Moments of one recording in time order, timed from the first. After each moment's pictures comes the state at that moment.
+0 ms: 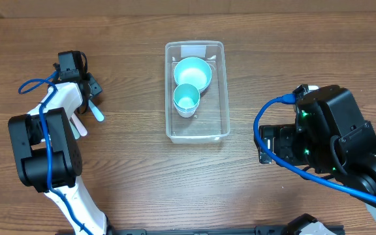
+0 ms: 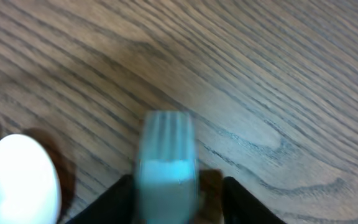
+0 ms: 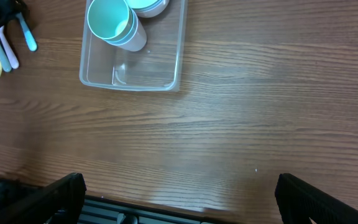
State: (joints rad) left arm 0.18 2.07 1.31 -0.31 -0.16 -0.42; right arm 0.52 1.20 1.76 -1.64 0.04 0.44
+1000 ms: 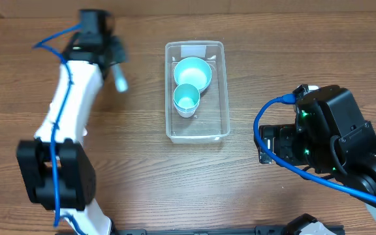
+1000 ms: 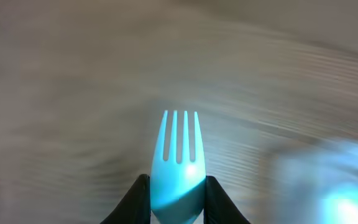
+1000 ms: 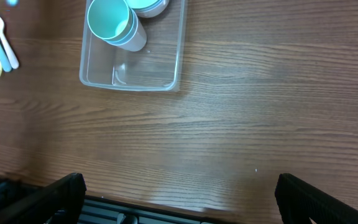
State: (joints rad) left arm -0.08 1.88 1.62 -0.61 -0.09 -0.34; right arm 0.52 1.20 1.76 -1.64 0.04 0.44
